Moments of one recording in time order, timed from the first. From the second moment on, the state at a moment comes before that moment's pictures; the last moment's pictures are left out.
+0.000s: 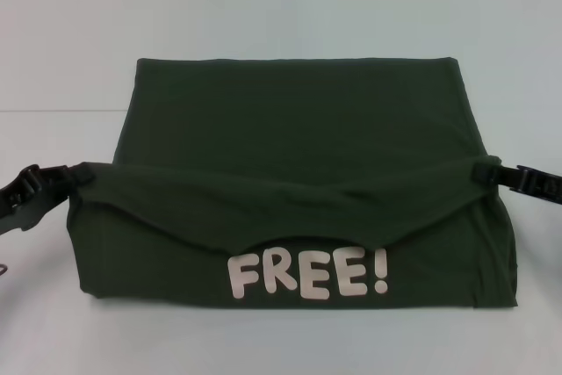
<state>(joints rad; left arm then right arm) -0.52 -2.01 0.21 0.50 2.07 1.41 -2.13 0.57 2.06 -0.42 -0.64 -2.11 -1.27 1.94</state>
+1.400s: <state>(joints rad) -0.58 -2.13 0.23 0.46 1.89 1.13 -1.84 0.55 2.09 -0.42 -0.47 -1.91 -0.99 1.73</state>
